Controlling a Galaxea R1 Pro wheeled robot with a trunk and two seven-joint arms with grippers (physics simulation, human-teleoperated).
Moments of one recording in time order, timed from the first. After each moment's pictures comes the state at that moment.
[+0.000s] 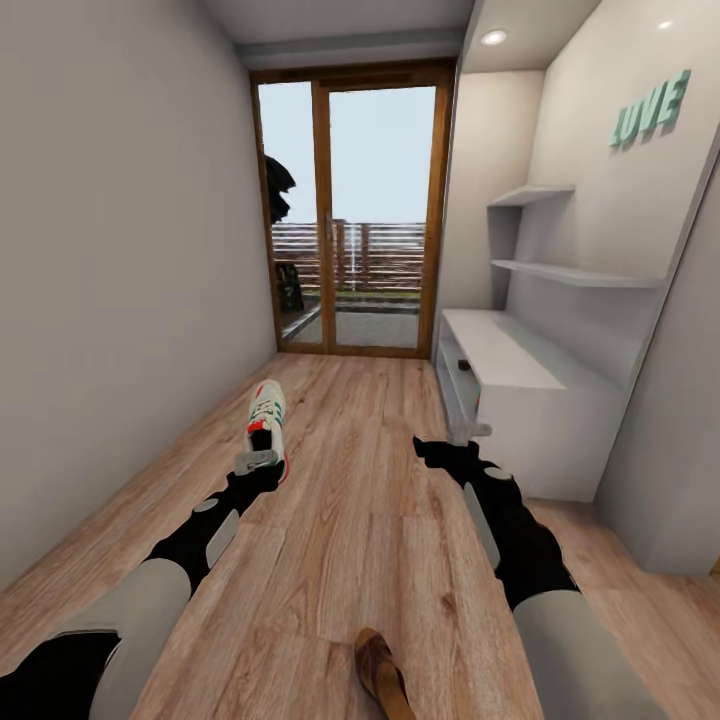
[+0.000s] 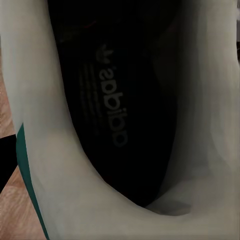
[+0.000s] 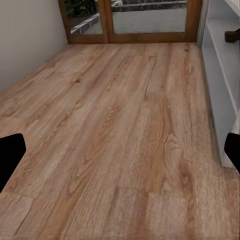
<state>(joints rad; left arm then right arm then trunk) -0.86 0.01 0.03 -0.39 0.16 -0.08 -0.16 -0.69 0.10 0.00 -1.05 -0.01 0.39 0.06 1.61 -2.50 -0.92</state>
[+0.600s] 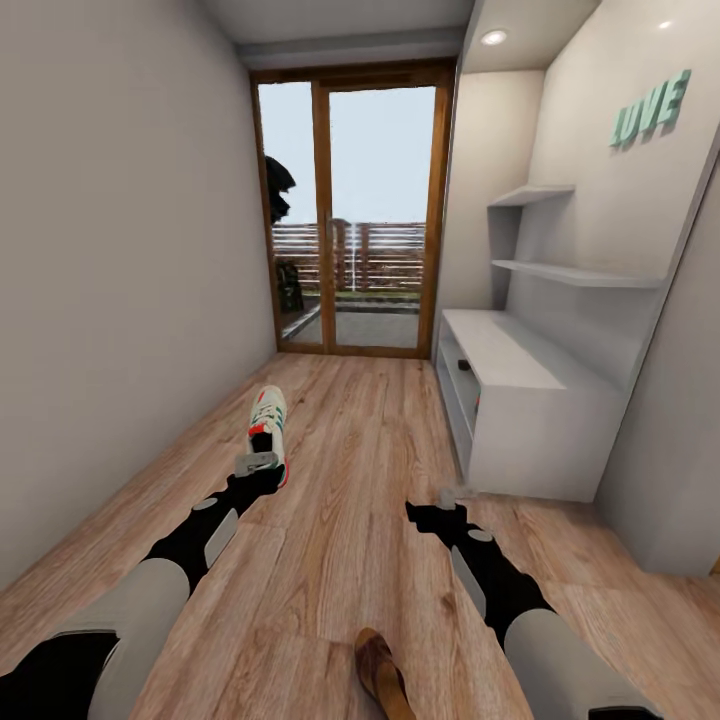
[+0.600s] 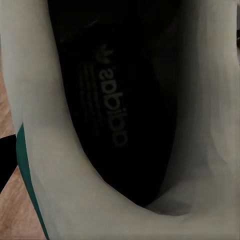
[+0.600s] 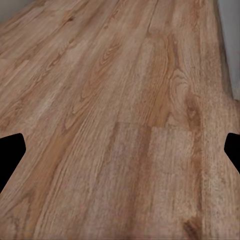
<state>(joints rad) -0.86 0.01 0.03 -0.39 0.16 -0.02 -0.17 -0.69 0.10 0.00 -0.56 -0.01 0.09 0.06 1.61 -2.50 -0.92</state>
